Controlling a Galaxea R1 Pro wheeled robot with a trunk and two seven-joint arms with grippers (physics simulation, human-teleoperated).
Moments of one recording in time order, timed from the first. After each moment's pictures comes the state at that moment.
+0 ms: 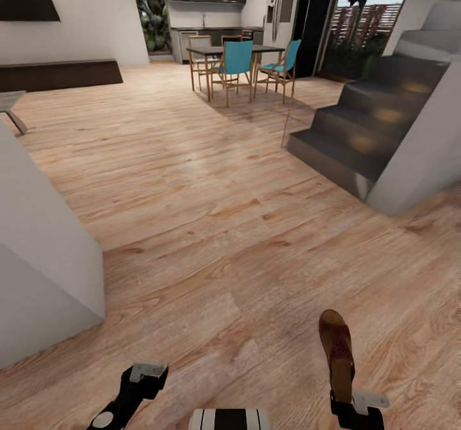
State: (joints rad) left arm -0.40 0.06 -0.01 -0.36 -0.02 -0.32 -0.14; right arm -0.38 -0.12 0.00 -0.18 -0.07 -0.46 -0.13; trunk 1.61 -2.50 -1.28
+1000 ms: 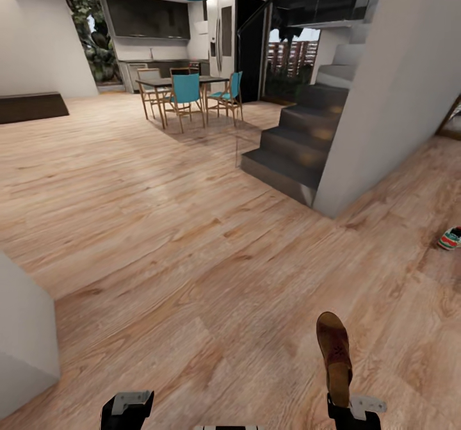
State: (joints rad) left arm -0.32 0.07 0.03 -0.30 0.04 -0.42 -0.08; right arm -0.38 -0.10 0.00 -0.14 -0.07 -0.52 -0.13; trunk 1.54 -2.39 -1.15
